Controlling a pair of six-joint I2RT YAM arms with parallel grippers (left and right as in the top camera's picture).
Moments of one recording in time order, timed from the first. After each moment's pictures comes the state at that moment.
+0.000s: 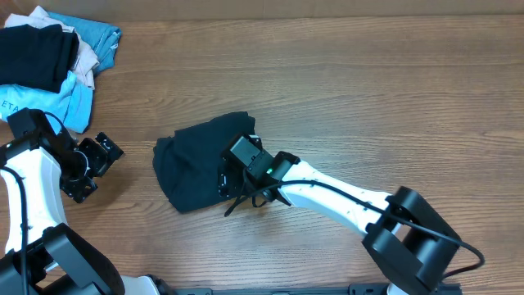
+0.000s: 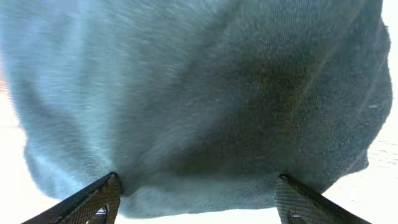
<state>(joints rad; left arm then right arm) 0.55 1.60 1.18 -1.00 0.25 -0.31 0.90 1.87 1.22 -0.48 -0.08 0.84</state>
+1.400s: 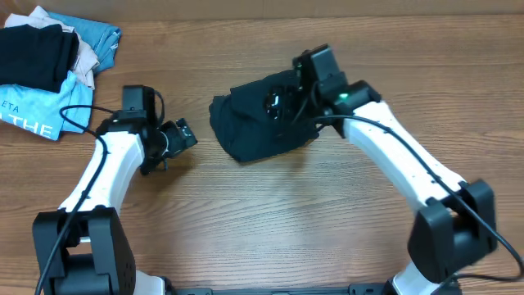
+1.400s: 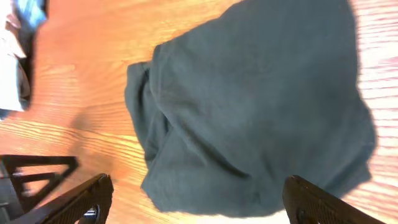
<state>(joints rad) 0.04 1.66 1.08 -0.71 0.12 -0.52 0.47 1.81 1.47 -0.64 -0.20 0.54</state>
